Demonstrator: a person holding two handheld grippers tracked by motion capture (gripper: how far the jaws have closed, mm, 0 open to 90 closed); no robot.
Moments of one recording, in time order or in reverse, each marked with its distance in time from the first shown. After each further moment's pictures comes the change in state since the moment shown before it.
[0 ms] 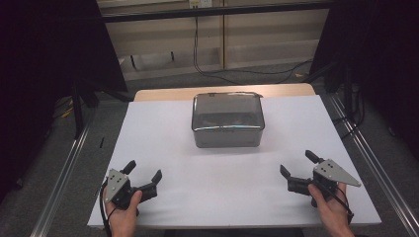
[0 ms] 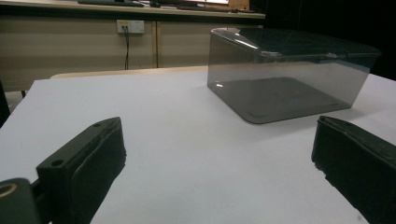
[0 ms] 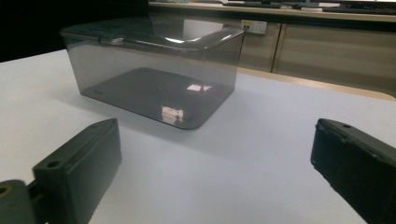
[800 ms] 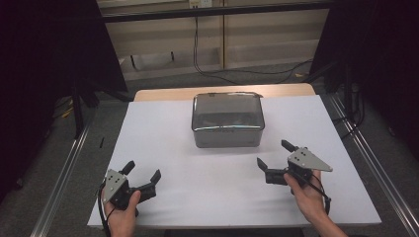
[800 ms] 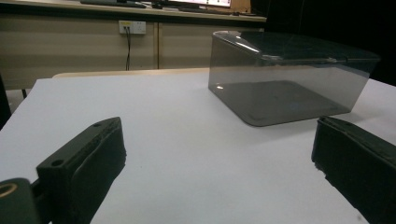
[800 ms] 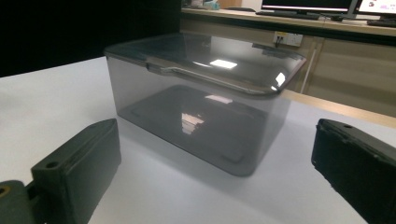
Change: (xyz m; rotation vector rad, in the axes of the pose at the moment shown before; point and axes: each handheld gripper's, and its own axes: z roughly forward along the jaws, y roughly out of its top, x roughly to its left) left arm 0.001 0.001 -0.002 -0.006 0.005 -0.013; right arm 0.037 0.027 0.045 -0.021 0.106 -0.058
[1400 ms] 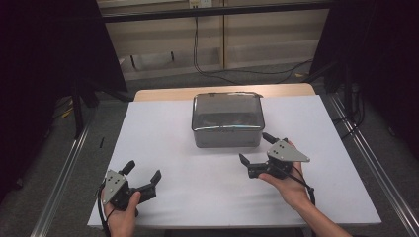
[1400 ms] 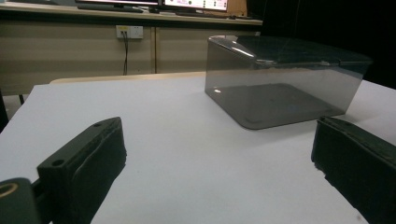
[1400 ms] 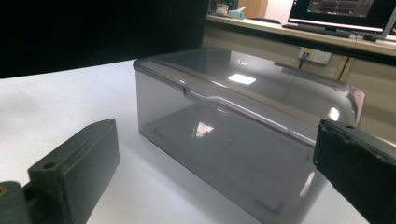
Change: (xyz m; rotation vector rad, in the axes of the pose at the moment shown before) left arm -0.002 0.002 -0.002 -0.013 -0.011 0.009; right arm 0.021 0.015 0.037 -0.020 0.087 -0.079
